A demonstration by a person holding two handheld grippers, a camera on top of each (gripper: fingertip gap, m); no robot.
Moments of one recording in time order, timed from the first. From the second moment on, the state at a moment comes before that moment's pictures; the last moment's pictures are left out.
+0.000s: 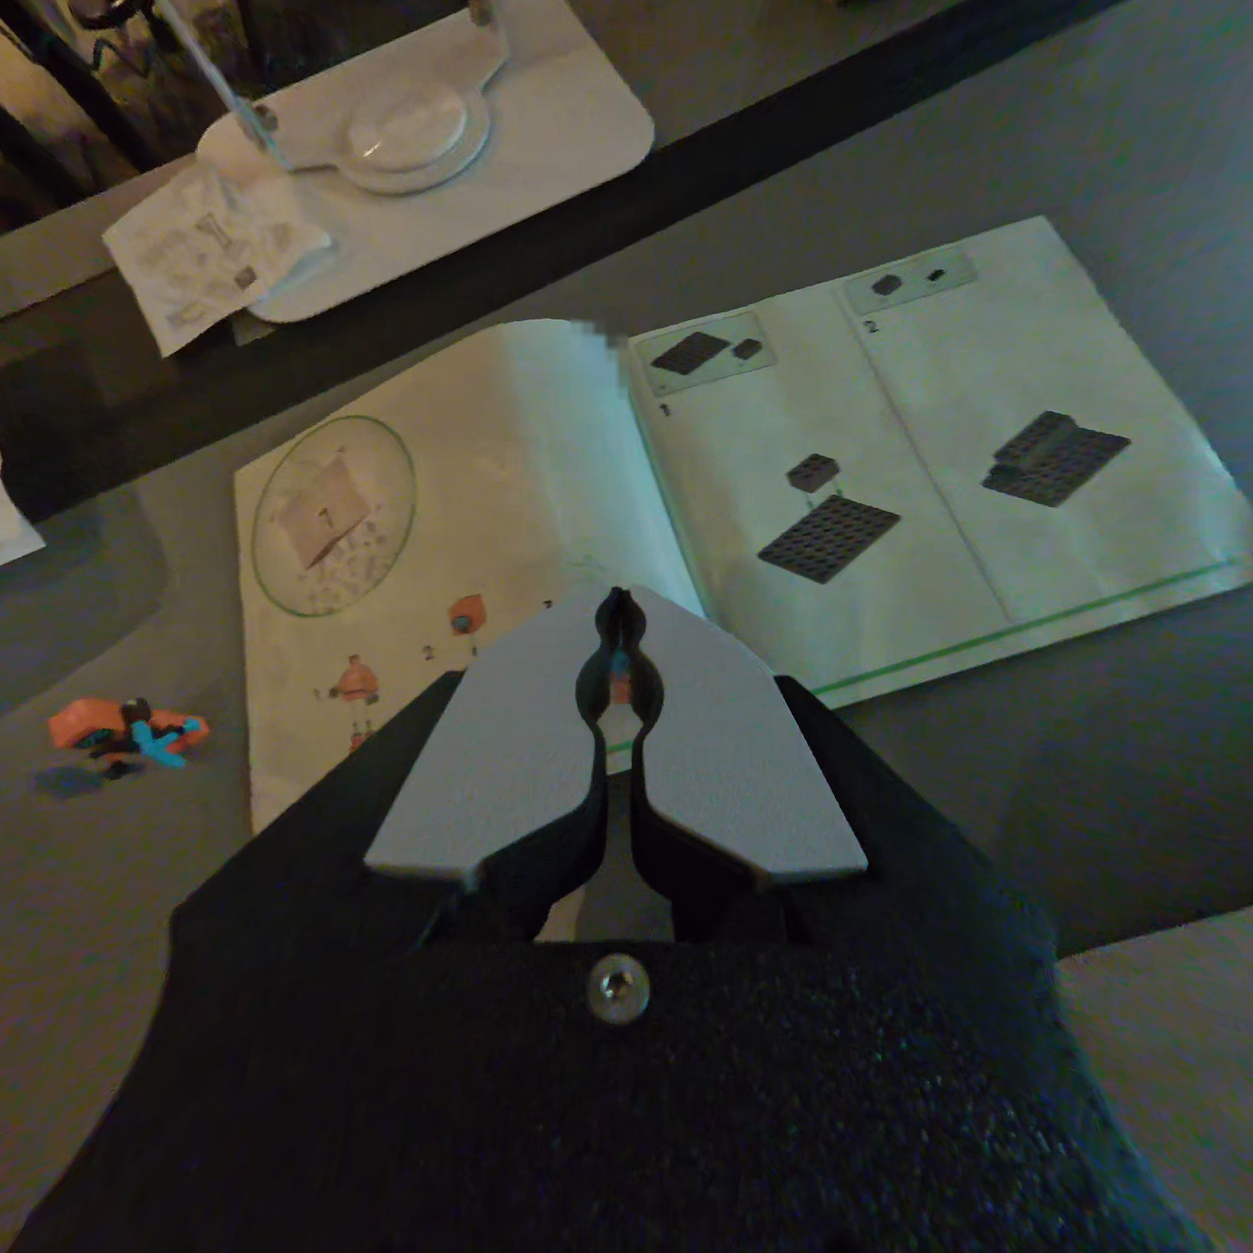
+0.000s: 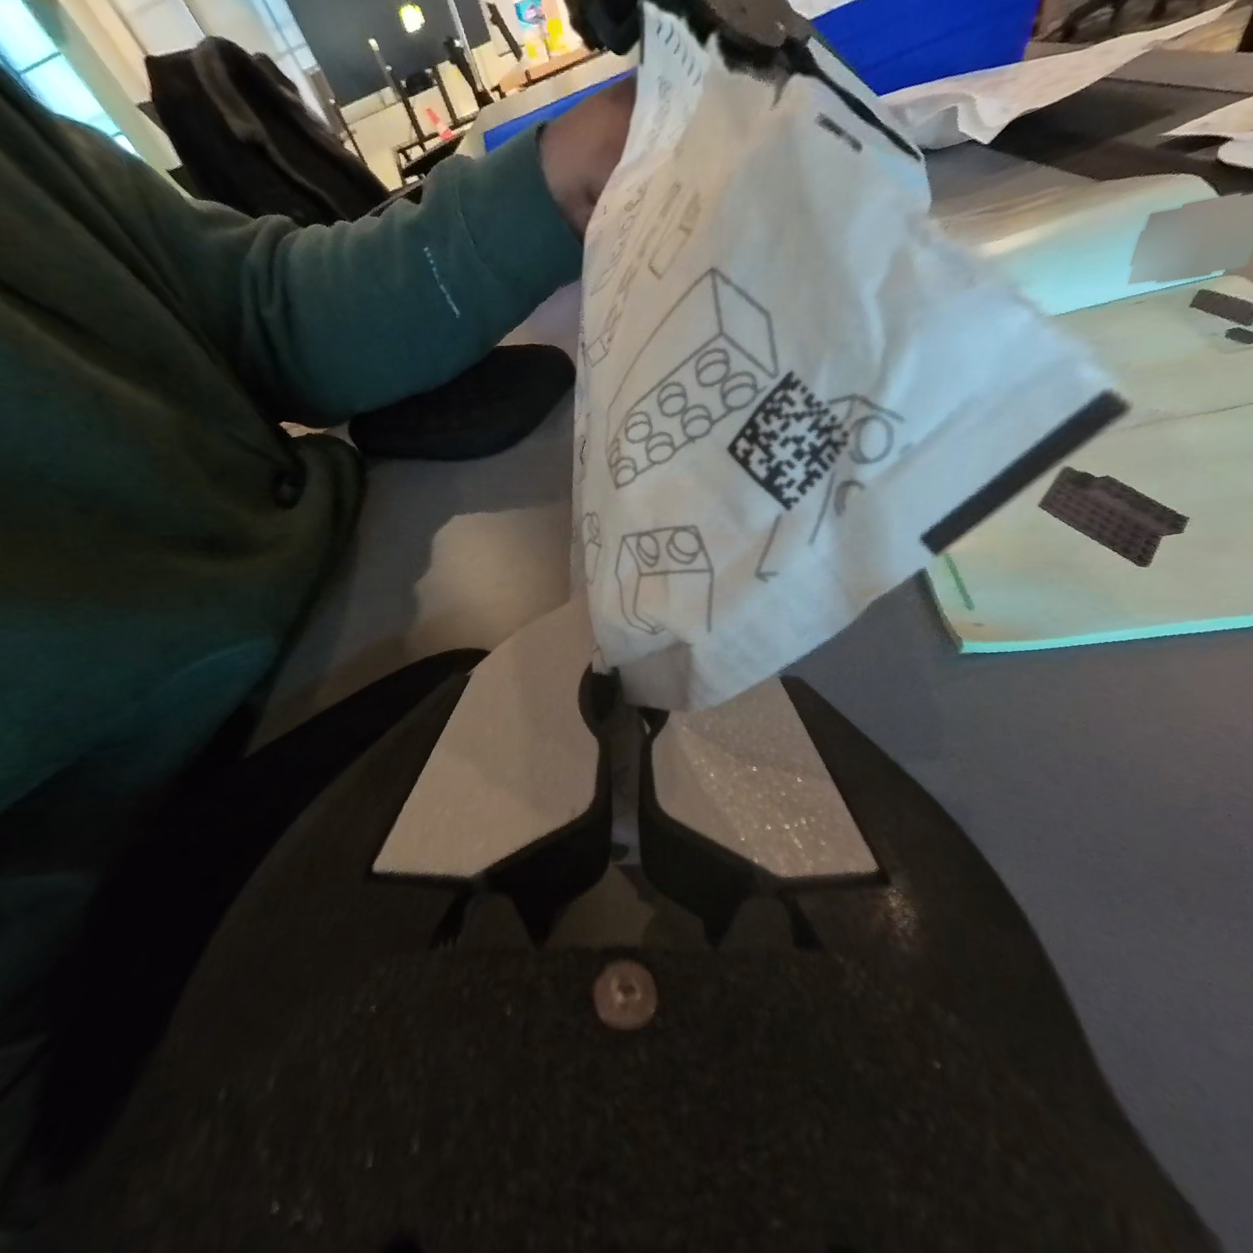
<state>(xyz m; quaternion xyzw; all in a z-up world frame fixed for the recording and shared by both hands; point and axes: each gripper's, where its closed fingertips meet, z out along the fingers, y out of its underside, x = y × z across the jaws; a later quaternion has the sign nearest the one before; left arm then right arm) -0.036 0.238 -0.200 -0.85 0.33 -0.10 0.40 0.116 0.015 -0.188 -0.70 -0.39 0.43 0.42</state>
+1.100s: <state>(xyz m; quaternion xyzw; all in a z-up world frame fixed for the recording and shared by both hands) 0.001 0.203 -0.210 -0.83 0.39 -0.08 0.39 0.119 0.007 -0.186 -0.68 -0.41 0.43 0.43</state>
